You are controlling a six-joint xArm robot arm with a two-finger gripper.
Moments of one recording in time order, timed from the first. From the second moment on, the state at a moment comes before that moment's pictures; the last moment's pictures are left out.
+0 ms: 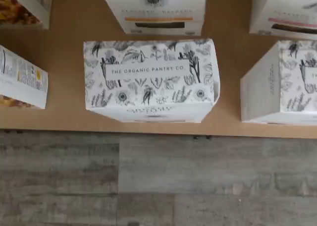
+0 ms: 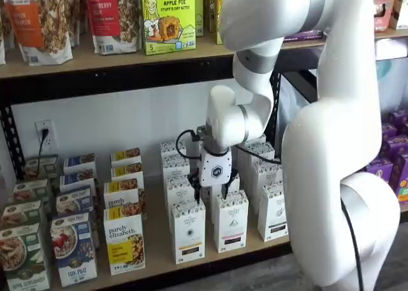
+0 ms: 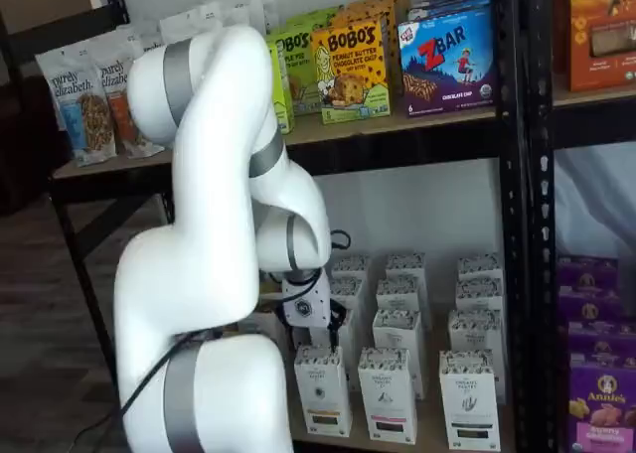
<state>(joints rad) 0.22 0.43 -0.84 0.10 0.28 0.13</state>
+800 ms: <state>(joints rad) 0.21 0.54 -1.02 0.24 0.51 -1.57</state>
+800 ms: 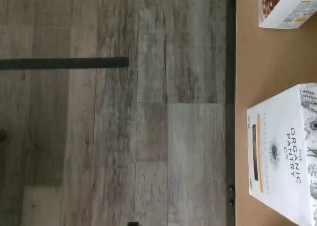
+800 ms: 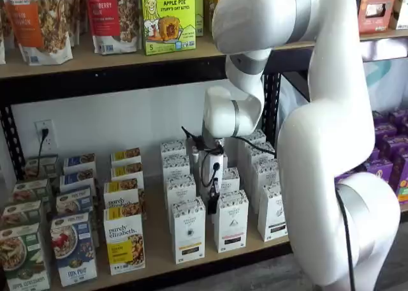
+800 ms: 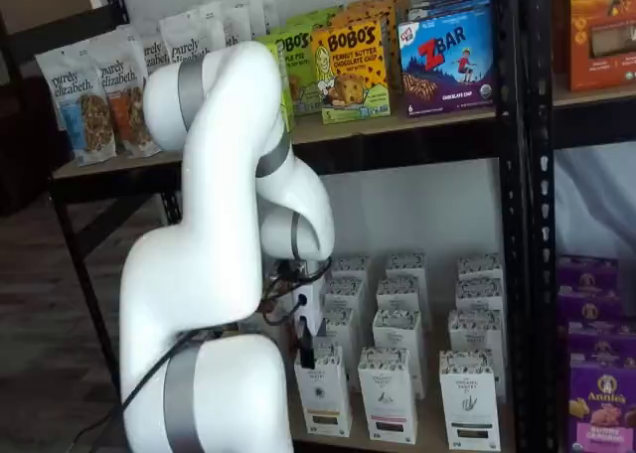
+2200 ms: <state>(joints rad) 0.19 0.69 -1.16 0.40 0.47 -1.73</state>
